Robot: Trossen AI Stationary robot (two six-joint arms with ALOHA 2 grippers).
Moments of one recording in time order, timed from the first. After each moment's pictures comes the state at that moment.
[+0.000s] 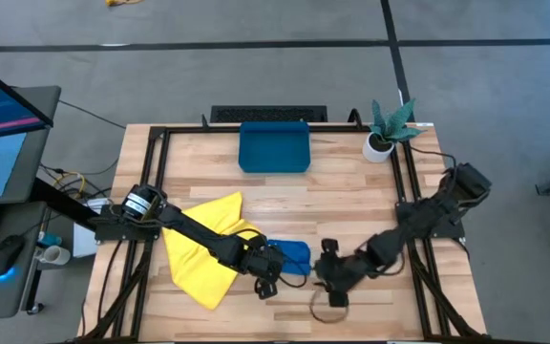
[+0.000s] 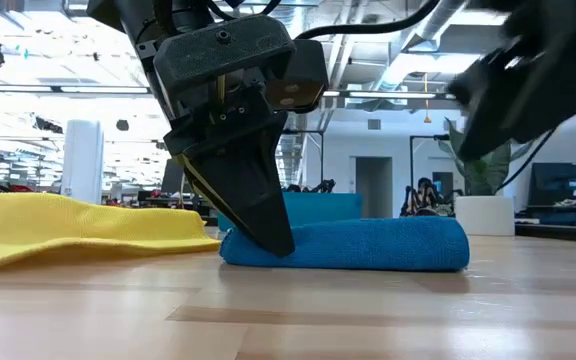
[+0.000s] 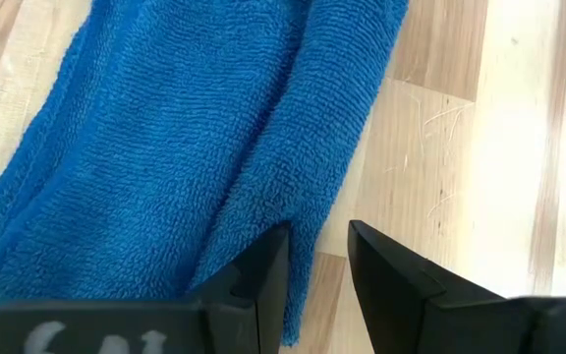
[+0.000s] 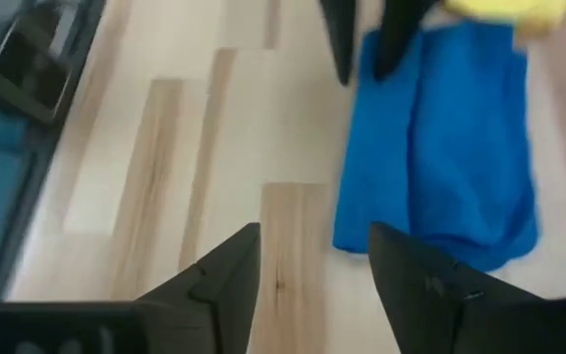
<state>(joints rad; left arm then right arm) -0.40 2.04 1.27 -0.35 -0.14 -0.63 0.64 1.62 0.89 -0.18 0.27 0.43</state>
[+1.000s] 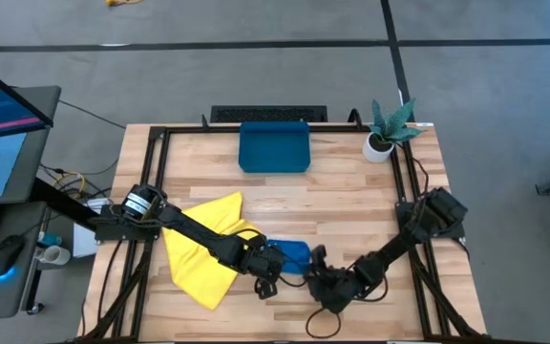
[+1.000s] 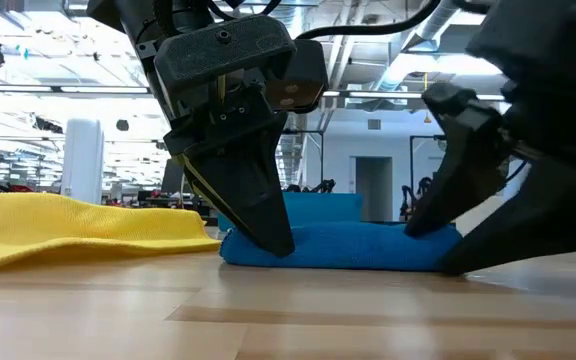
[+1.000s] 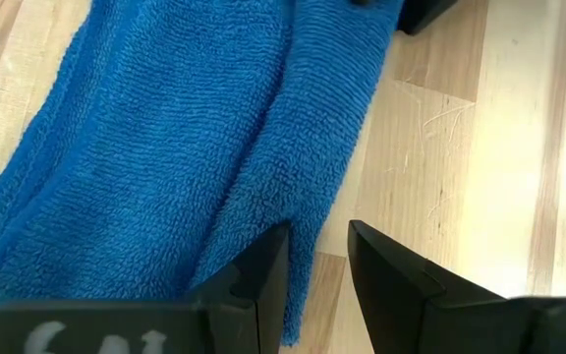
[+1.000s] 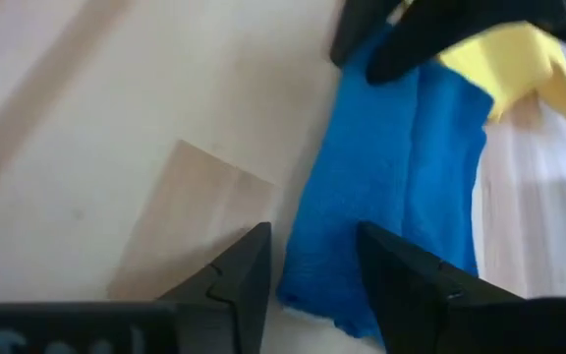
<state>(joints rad) -0.40 2.04 1.27 -0.34 -0.14 -0.63 0.68 1.94 0.92 0.01 0.65 -0.02</state>
